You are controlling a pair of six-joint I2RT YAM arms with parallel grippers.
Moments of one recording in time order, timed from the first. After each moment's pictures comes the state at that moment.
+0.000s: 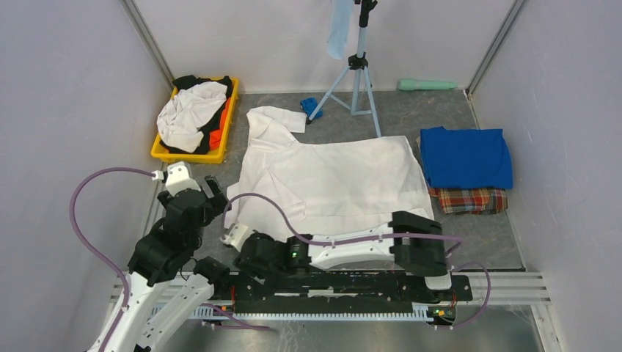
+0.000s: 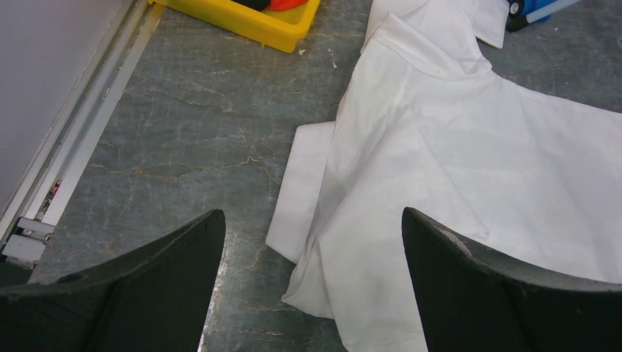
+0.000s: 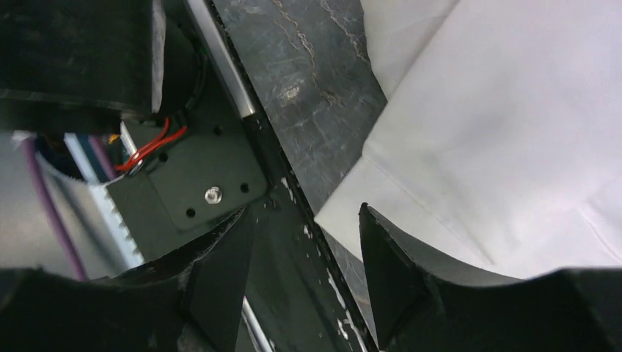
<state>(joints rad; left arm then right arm) -0.49 0.46 0.84 -0.92 -0.63 -0.52 1.49 1.89 1.35 -0.22 0.23 0.28</state>
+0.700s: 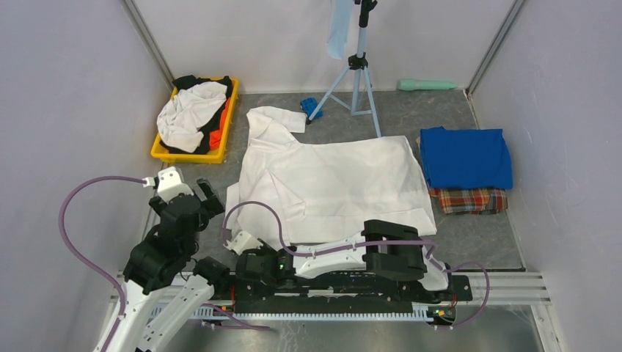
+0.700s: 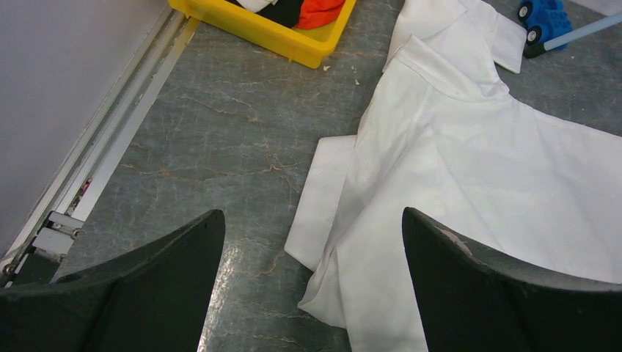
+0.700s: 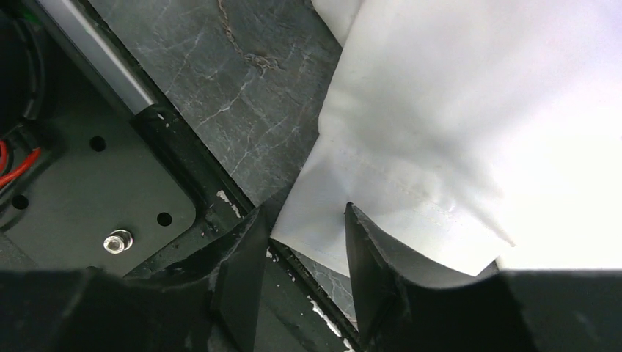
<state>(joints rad) -0.49 0.41 0.84 -0.95 -0.70 -0.52 1.54 2.12 1.46 -0.33 0.46 0.42</state>
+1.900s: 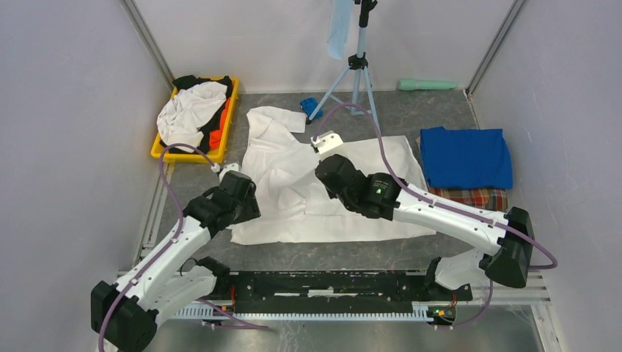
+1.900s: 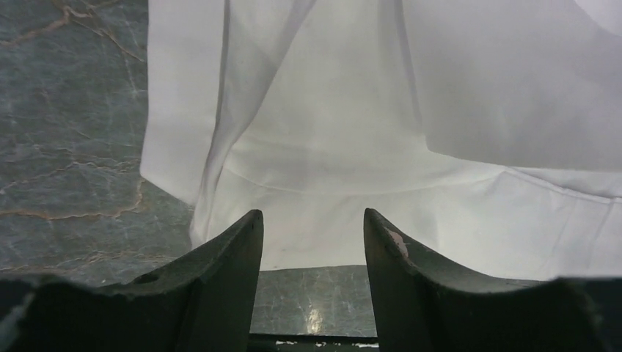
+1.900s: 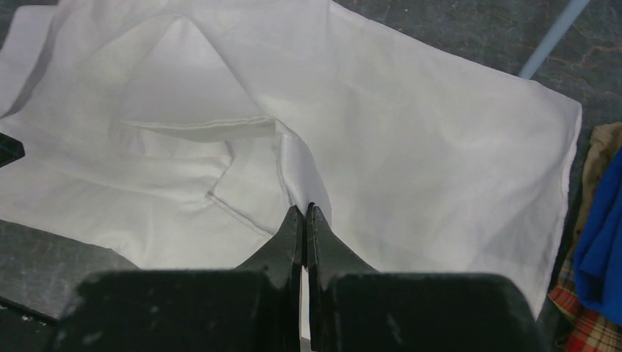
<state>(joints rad) -0.48 0.87 0.70 -0.81 -0.28 -0.65 1.10 1.40 1.26 -0.54 0.61 0.32</state>
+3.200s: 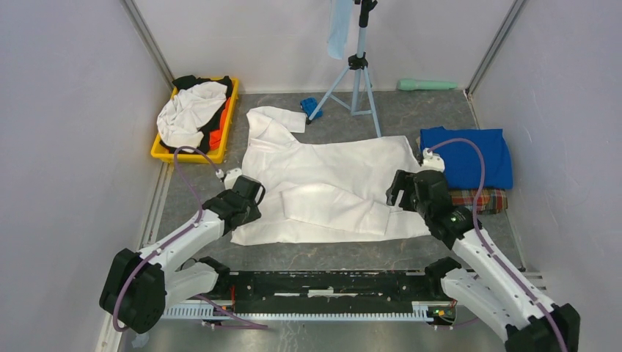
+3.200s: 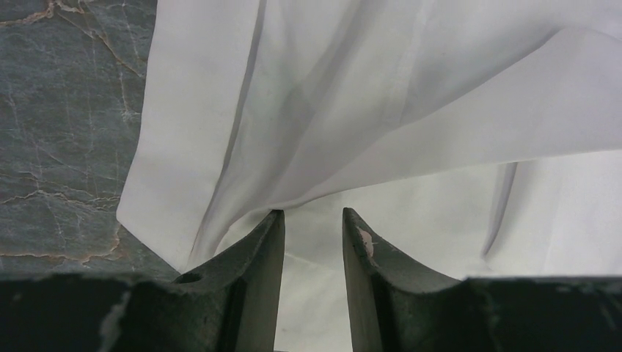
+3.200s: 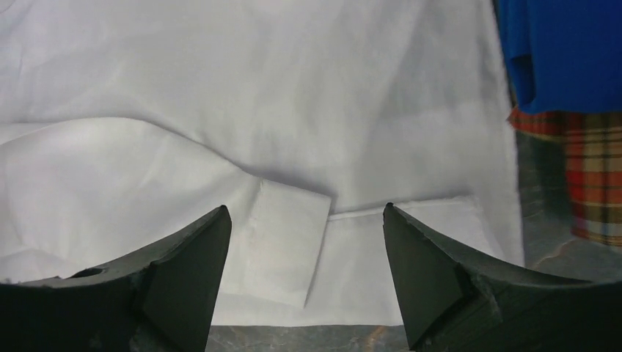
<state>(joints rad) -0.48 1.07 0.53 -0.51 -0.38 -0.75 0.52 0.76 0.60 -0.49 0.32 0.47</state>
